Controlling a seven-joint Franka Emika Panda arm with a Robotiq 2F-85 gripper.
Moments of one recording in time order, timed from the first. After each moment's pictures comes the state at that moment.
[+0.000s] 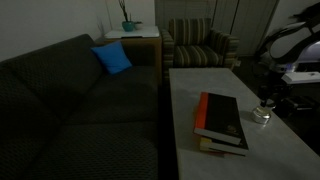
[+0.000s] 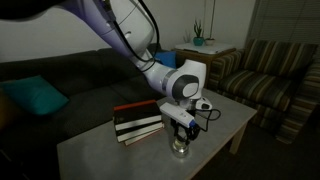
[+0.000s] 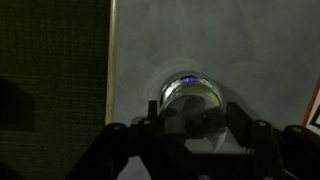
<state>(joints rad) -0.16 1.48 0.00 -0.97 -0.03 2.31 -0.07</state>
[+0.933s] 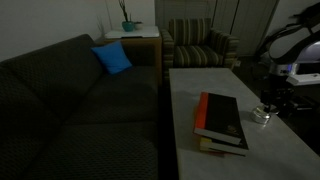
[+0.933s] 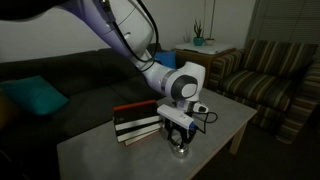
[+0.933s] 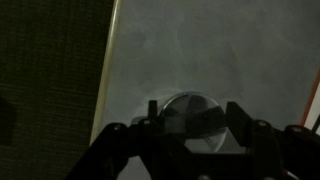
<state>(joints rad) -0.16 1.48 0.01 -0.98 -0.03 2.21 -0.17</state>
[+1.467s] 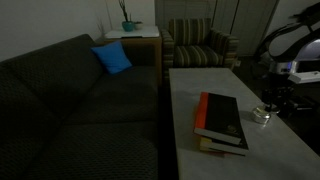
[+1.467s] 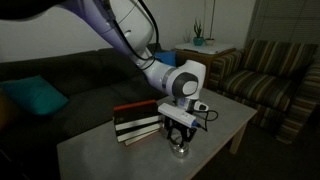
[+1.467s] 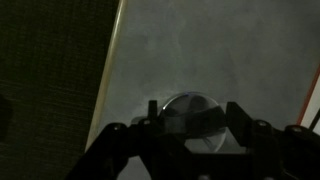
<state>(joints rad) -0.16 1.47 0.01 -0.96 -0.03 2.16 -0.22</state>
